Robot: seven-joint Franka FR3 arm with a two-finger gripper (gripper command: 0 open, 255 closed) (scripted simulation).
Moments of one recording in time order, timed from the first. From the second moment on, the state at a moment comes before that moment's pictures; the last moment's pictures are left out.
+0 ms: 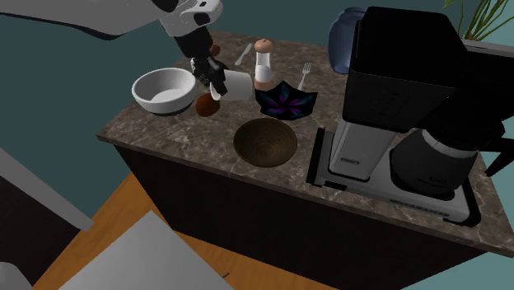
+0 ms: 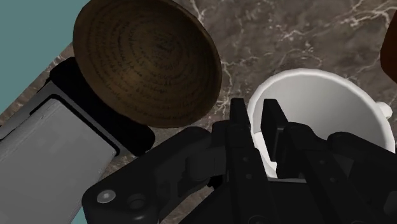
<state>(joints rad) -0.10 0.02 0.56 -1.97 -0.38 2.03 0.90</state>
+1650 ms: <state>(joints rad) -0.21 -0.22 0.40 -2.40 -0.30 2.32 0.66</state>
